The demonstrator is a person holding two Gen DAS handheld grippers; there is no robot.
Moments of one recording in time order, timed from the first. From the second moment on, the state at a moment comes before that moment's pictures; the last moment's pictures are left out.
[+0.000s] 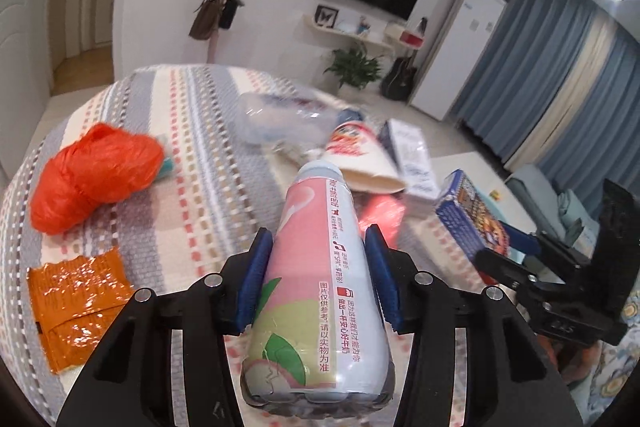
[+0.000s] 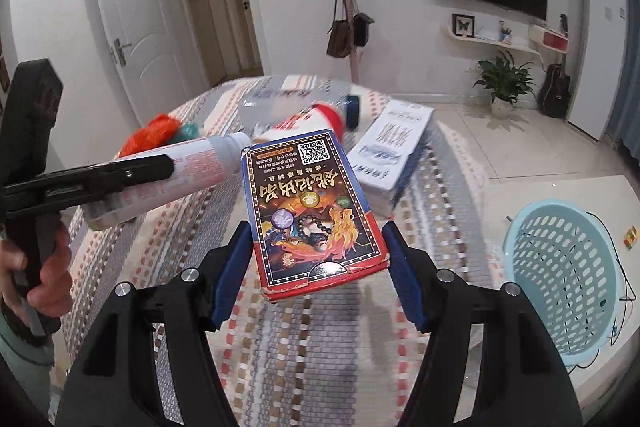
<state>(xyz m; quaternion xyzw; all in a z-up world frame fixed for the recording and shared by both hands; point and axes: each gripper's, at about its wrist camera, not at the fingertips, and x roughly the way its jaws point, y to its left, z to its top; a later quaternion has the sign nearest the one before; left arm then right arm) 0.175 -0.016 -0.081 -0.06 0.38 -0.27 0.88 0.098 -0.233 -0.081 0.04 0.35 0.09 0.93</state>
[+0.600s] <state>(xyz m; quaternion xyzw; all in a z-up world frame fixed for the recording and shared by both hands) 0.172 -0.143 -0.037 -0.04 0.33 -0.37 0.87 0.074 -0.376 -0.086 0.15 0.31 -0.10 0.93</state>
